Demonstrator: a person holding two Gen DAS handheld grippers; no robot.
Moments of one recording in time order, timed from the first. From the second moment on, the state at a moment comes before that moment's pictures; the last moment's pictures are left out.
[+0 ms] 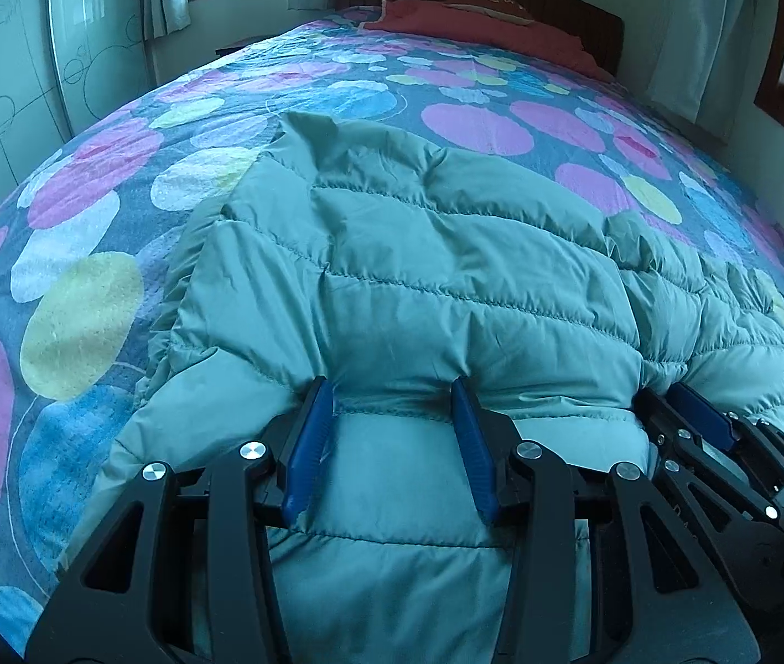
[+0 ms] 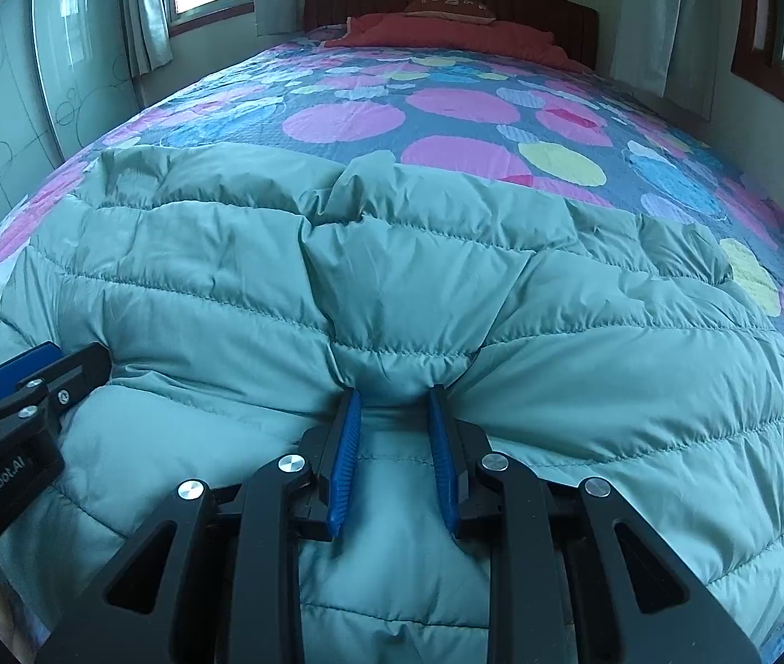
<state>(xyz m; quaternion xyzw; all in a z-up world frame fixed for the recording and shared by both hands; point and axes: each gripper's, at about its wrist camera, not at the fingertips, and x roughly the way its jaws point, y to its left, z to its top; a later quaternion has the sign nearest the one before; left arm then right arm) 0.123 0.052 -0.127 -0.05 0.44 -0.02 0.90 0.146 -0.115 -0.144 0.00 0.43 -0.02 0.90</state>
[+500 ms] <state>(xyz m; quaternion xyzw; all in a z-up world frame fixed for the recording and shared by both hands) 0.089 0.093 -0.105 -0.07 0.42 0.04 0.90 0.146 -0.115 -0.145 0.00 0.43 -0.02 0.90</state>
